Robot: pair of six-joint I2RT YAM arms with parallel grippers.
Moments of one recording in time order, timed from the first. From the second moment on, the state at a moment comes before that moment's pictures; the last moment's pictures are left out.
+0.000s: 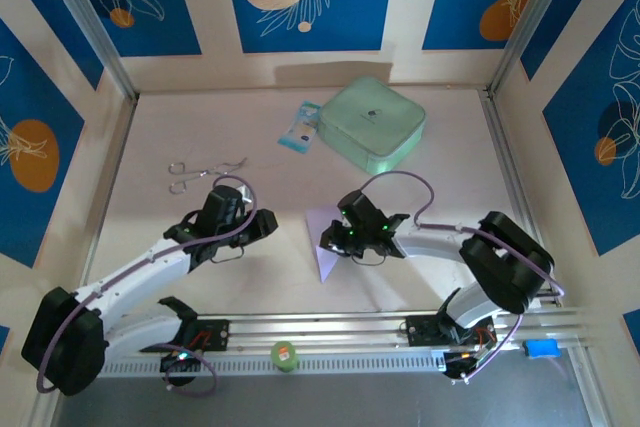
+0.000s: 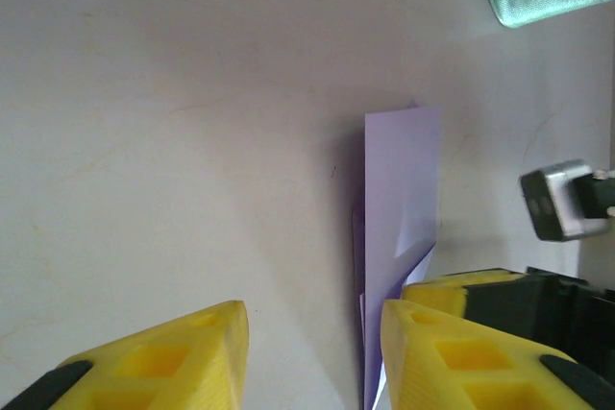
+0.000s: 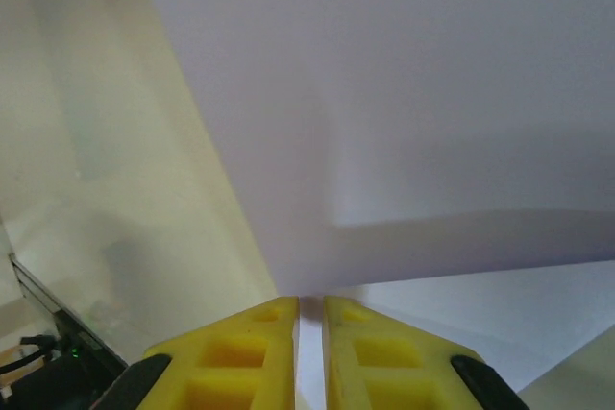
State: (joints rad) left arm -0.56 1.05 0.54 -0.27 0.22 -0.88; right arm 0.81 1.52 0.64 -0.06 -0.30 1.07
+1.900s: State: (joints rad) left arm -0.76 1.63 0.93 -0.10 0.46 -0.86; right arm 0.59 1.15 0.40 -0.10 -0.40 1.11
